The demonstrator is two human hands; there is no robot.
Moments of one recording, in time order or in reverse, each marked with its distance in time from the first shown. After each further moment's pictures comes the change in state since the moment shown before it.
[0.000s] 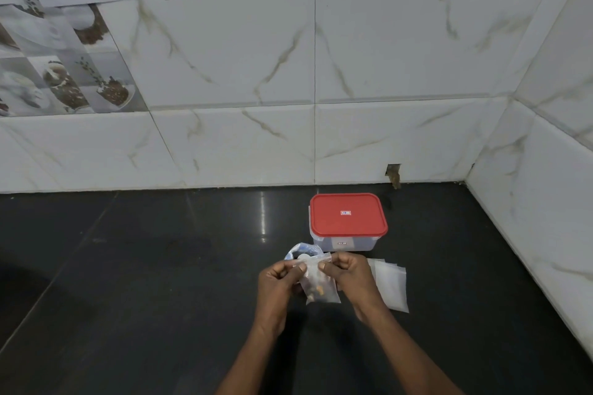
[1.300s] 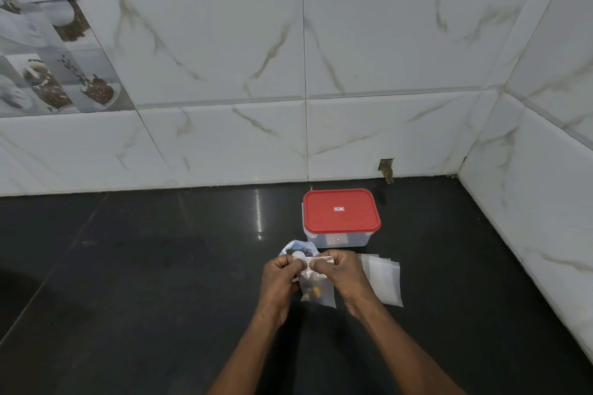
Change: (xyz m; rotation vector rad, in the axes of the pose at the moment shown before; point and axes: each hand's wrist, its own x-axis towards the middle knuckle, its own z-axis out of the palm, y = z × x) left_hand 0.009 0.004 0.015 0.034 -0.045 -0.140; right_hand -0.002 -0.004 0.001 -0.044 -0.055 0.024
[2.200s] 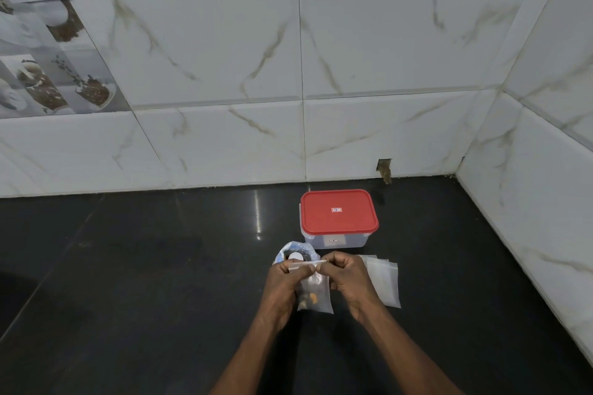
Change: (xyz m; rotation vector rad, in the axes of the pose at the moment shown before) left_hand 0.001 -0.006 0.008 0.072 -0.044 0.010; right_hand 0.000 0.008 -0.012 0.055 0.019 0.007
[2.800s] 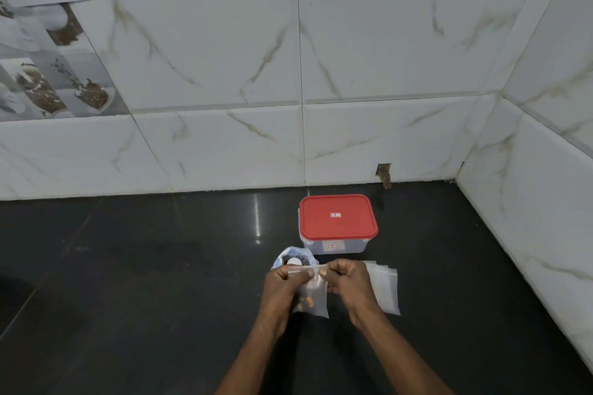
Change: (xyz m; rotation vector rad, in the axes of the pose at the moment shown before) left_hand 0.004 -0.005 0.000 0.041 0.053 0.028; right_hand 0.008 0.009 -0.002 0.022 0.089 0.027
